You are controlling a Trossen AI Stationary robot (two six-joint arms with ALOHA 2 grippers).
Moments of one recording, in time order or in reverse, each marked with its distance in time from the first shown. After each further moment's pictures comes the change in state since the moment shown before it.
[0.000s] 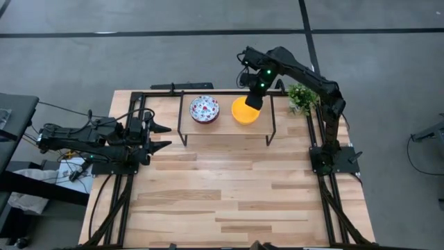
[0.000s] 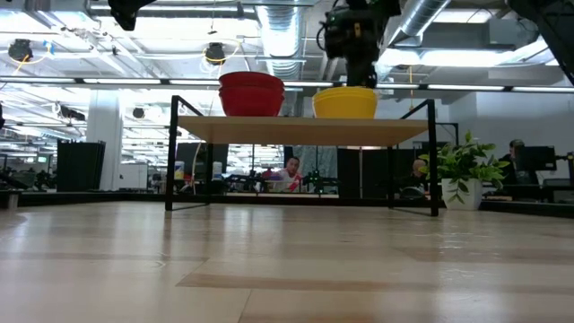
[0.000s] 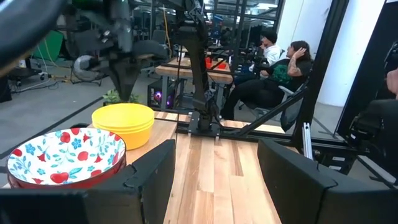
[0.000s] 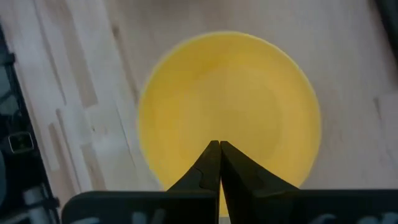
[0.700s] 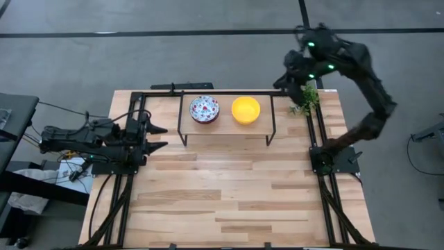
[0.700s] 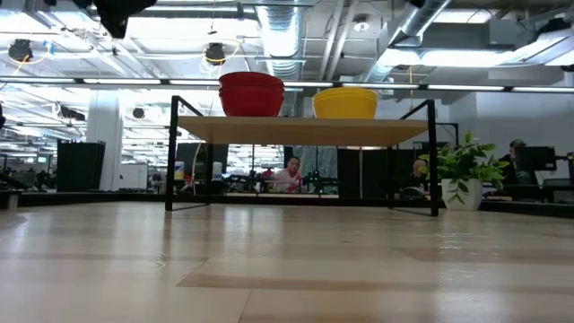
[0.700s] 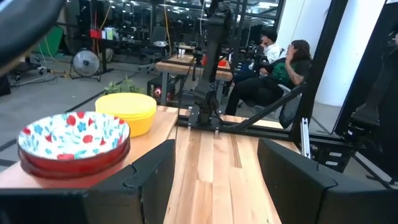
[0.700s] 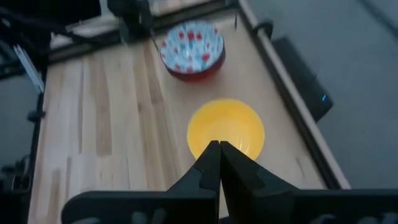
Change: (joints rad) left arm 0.000 -0.101 -0.043 -0.068 0.000 -0.018; right arm -0.046 -0.472 -0.009 0.094 0.007 0.011
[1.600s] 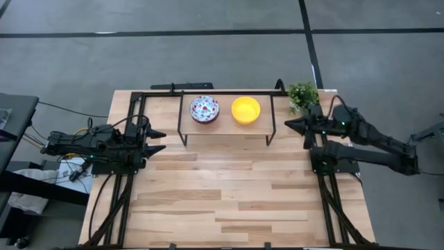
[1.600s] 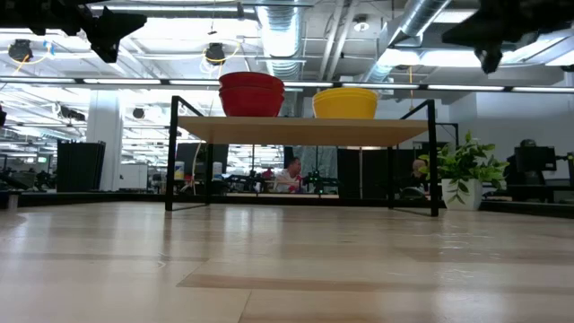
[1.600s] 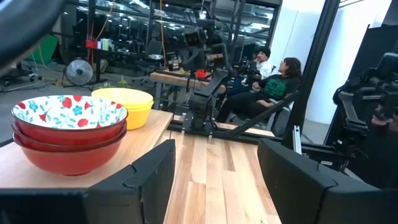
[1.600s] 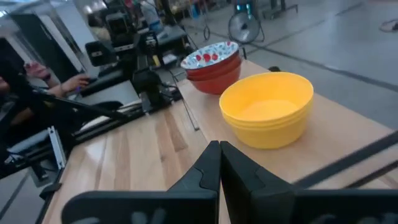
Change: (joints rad) left arm 0.000 -0.189 -0.200 0.084 0.017 -0.034; right arm 0.309 -1.103 -1.505 1.015 0.277 0.505
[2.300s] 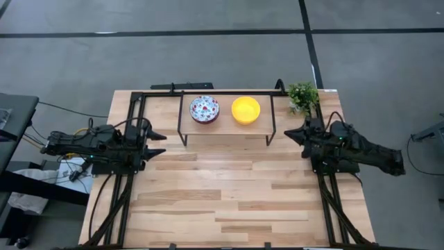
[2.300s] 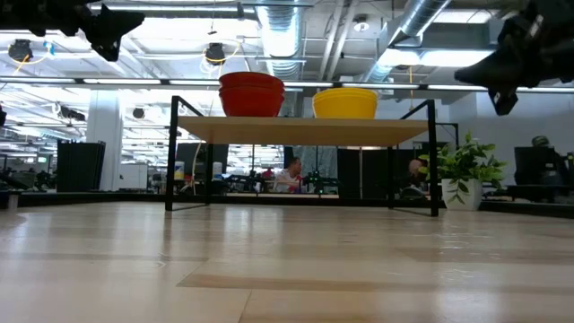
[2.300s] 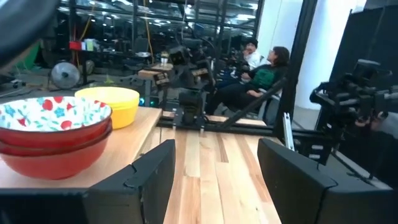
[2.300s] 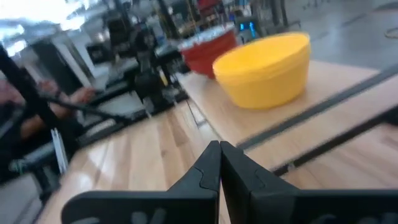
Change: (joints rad) left arm -0.001 0.000 -0.007 -0.008 0.059 0.052; right arm 0.109 -0.356 -0.343 0.084 0.117 0.076
